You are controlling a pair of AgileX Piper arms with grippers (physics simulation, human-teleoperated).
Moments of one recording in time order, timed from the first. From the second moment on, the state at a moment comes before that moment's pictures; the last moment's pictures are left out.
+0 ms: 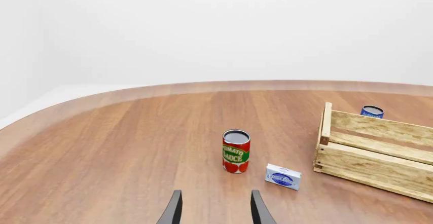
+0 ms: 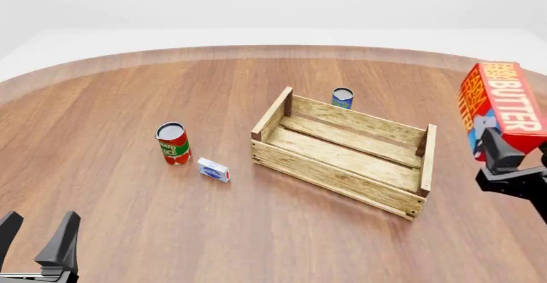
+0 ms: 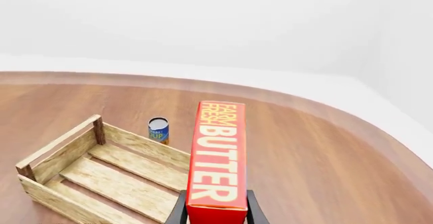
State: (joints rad) left arm 0.00 0.01 0.00 0.00 0.00; right arm -0.08 0.63 -0.40 -0.12 -0.11
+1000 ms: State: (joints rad) left arm 0.00 0.01 0.00 0.00 0.00; right arm 0.10 0.74 -0.46 -0.15 -0.11
